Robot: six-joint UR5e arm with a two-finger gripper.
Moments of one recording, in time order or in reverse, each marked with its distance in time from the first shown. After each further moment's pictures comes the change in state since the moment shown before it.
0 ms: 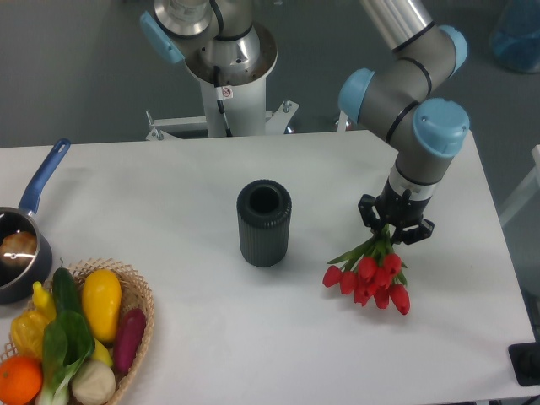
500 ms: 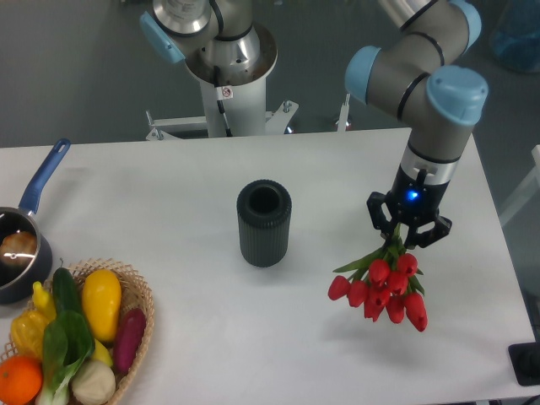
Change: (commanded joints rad) arm 0.011 0.032 0.083 0.000 -0.284 -0.012
